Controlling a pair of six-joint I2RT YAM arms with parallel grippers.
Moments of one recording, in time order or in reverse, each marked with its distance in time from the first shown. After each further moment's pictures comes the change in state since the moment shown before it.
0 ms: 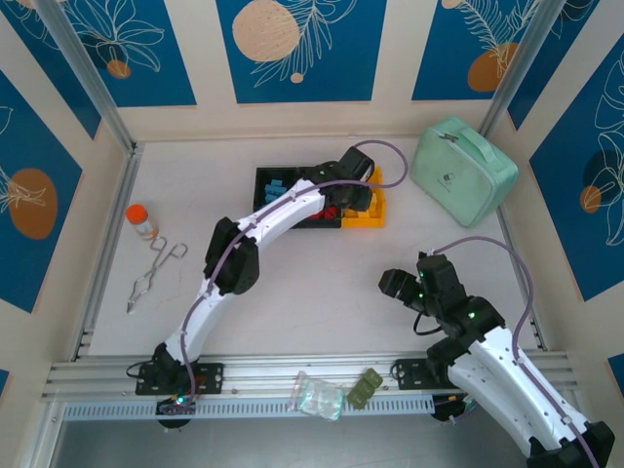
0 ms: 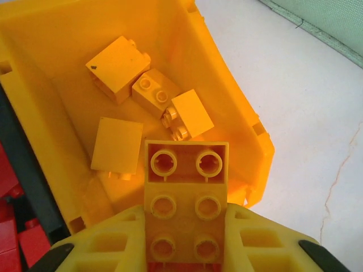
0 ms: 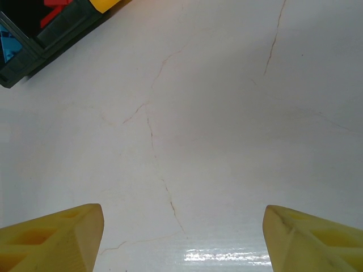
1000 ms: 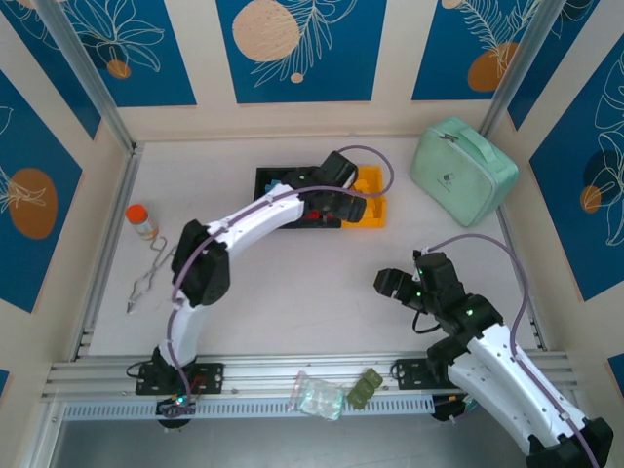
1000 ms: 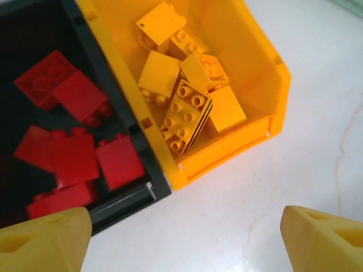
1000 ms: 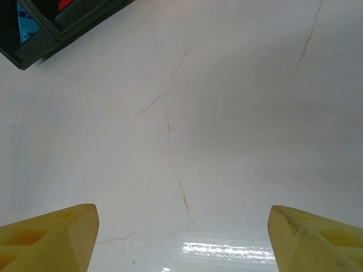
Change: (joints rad) left arm 0.000 -0.389 -0.493 0.103 -0.057 0.044; right arm -0.001 0.058 0.000 0.062 -0.071 -0.059
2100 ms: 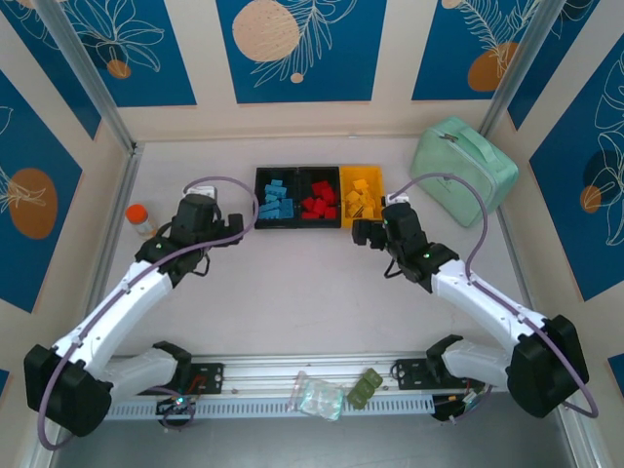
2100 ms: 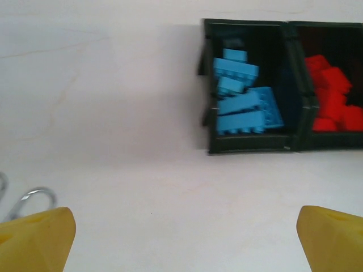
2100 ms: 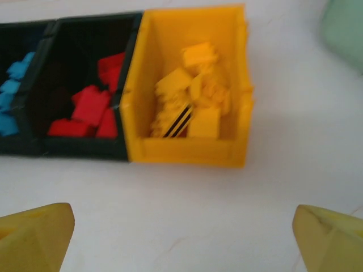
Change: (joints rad) left arm 0.399 -0.987 -1.024 0.217 -0.274 0.047; right arm 0.050 0.555 0.227 0.526 0.418 -0.468
